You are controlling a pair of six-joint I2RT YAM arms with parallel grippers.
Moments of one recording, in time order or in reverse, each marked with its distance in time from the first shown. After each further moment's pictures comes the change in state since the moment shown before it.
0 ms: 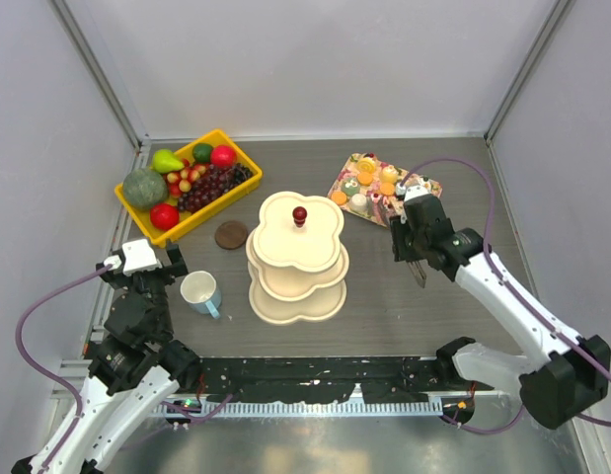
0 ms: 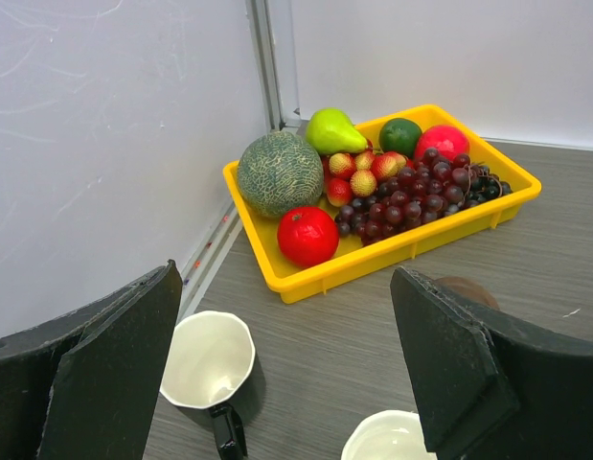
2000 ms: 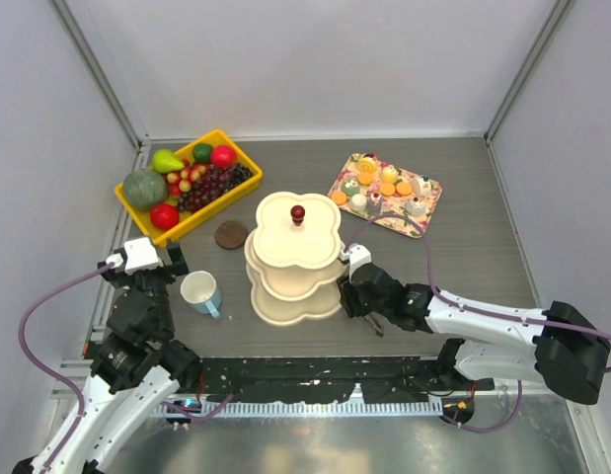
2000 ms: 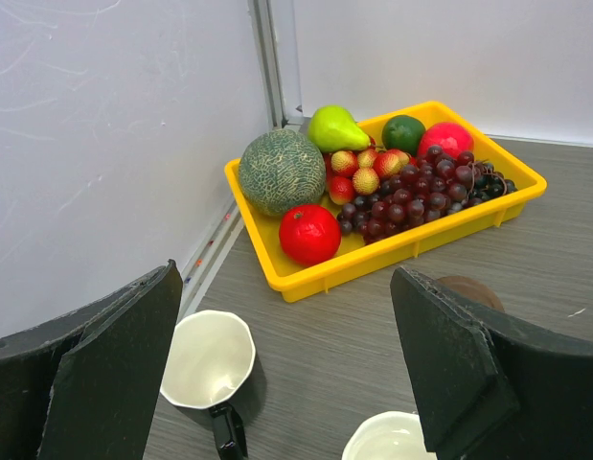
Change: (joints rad) left arm 0.020 0.013 -0.005 0.006 0.011 -0.004; right arm 0.586 -0.024 -0.436 0.506 0.055 0.205
